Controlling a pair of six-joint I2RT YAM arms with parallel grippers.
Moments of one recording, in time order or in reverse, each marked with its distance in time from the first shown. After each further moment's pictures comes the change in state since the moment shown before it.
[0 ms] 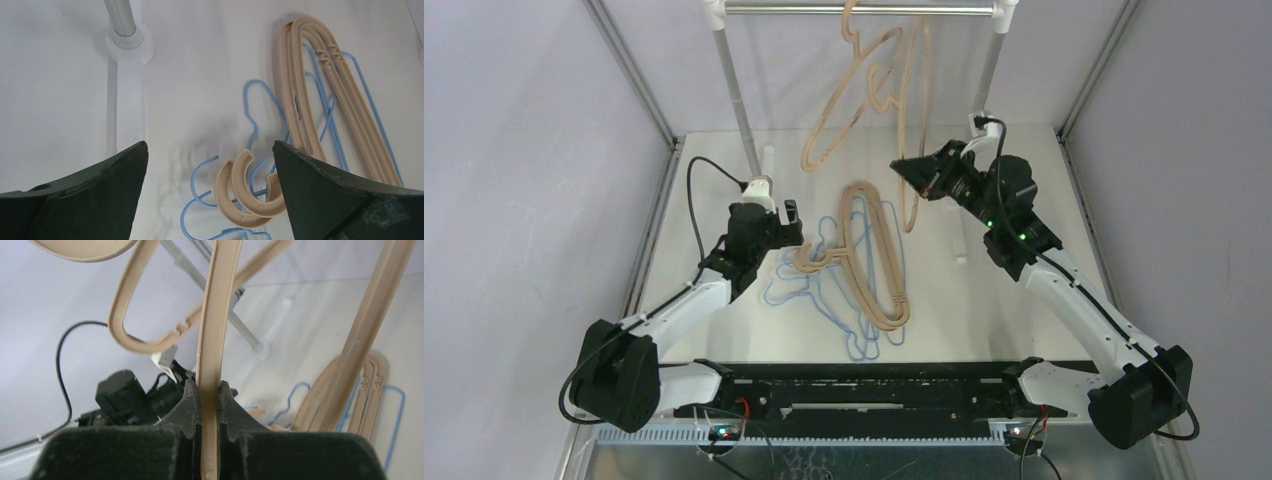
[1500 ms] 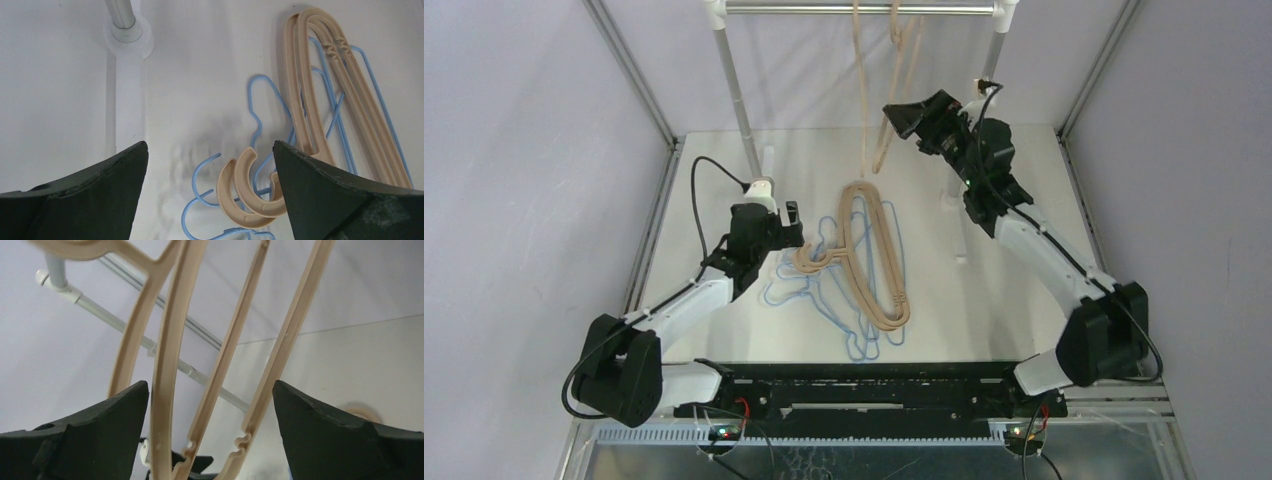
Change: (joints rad) left arm 0.000 0.026 0.000 -0.001 -0.002 0.000; right arm -0.087 0.356 0.230 0.228 0.111 0.188
